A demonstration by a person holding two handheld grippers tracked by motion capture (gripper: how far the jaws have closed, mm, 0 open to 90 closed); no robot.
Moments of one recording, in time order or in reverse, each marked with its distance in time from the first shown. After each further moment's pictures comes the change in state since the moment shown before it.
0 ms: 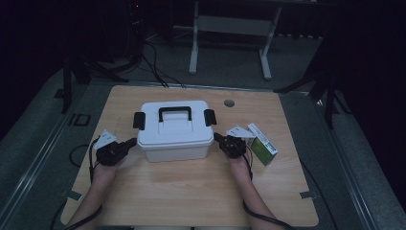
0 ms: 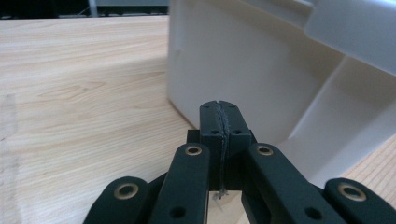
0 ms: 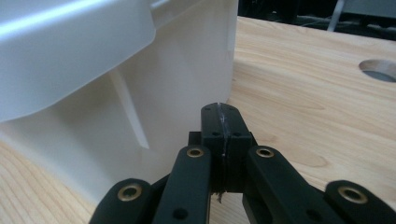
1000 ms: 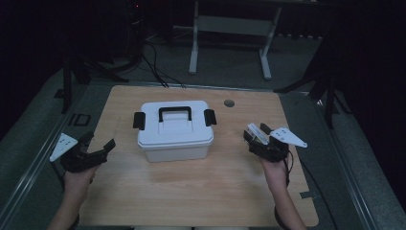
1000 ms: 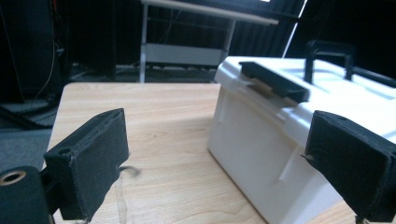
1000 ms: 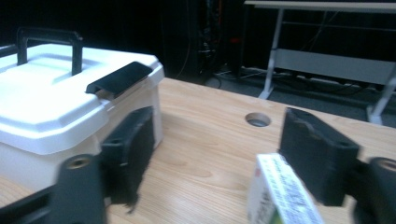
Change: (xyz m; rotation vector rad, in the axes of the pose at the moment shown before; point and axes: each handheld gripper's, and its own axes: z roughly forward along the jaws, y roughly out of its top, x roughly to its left) left arm 0.006 0.020 -0.088 -0.217 0.160 -0.083; right arm -0.035 0.027 -0.121 -0.202 -0.154 -0.010
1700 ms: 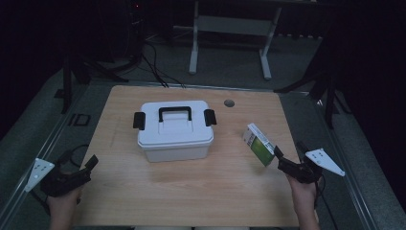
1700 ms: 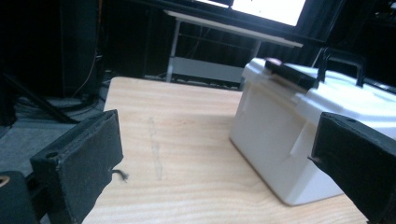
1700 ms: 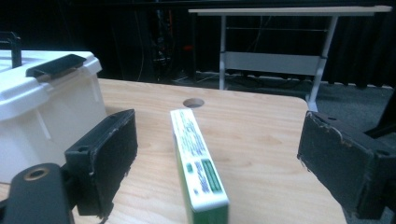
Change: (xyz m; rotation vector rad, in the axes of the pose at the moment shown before) left arm 0.002 -0.025 -0.062 -0.097 0.111 -0.058; right arm -0.039 -0.028 -0.082 -0.051 -0.183 0.057
